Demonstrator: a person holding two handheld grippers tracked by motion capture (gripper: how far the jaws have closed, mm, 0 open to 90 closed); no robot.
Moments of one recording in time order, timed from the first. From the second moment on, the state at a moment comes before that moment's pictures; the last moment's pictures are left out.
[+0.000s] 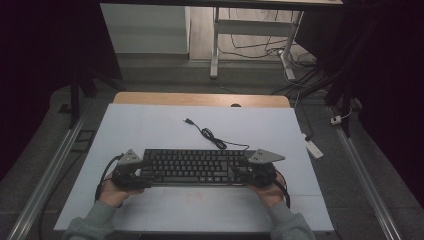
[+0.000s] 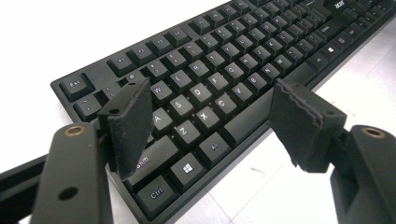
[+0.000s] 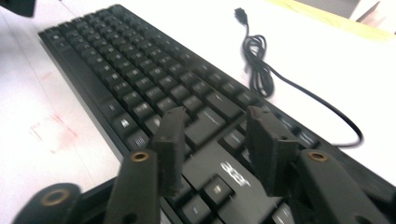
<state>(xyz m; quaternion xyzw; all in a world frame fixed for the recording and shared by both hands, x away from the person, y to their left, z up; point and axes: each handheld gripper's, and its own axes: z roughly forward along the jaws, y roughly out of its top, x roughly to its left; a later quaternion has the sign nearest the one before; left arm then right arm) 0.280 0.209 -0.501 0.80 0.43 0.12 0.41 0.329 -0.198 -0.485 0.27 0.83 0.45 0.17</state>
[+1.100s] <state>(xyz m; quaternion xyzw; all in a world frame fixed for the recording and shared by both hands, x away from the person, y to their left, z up) 0.281 0.208 -0.503 0.80 0.43 0.12 0.40 0.349 -0.099 -0.506 0.21 0.89 0.39 0.08</state>
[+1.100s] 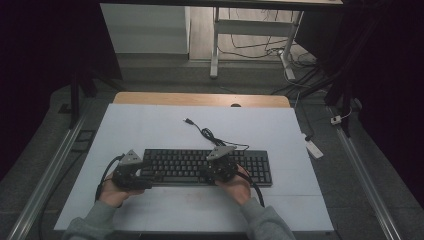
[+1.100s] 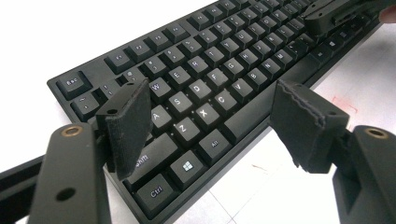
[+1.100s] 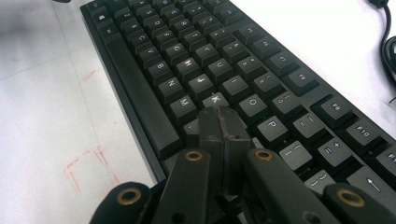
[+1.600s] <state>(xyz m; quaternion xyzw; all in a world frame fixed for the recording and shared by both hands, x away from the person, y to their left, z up) 0.281 0.208 -0.503 0.80 0.42 0.13 0.40 0.350 -0.095 -0.515 0.22 0.90 0.37 0.08</state>
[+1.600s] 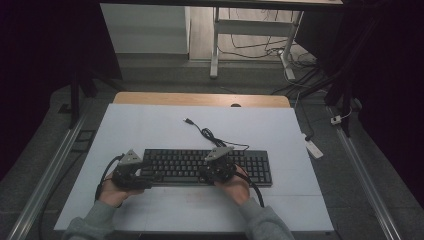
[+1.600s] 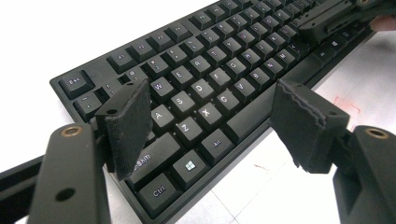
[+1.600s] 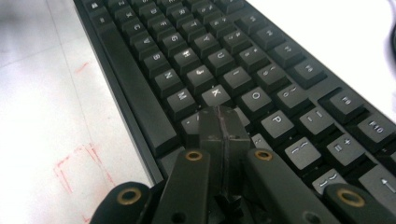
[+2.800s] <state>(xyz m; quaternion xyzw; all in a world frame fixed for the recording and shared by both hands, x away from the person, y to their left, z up) 0.277 0.209 -0.504 0.80 0.42 0.13 0.40 0.330 -0.182 -0.491 0.24 0.85 0.42 0.17</state>
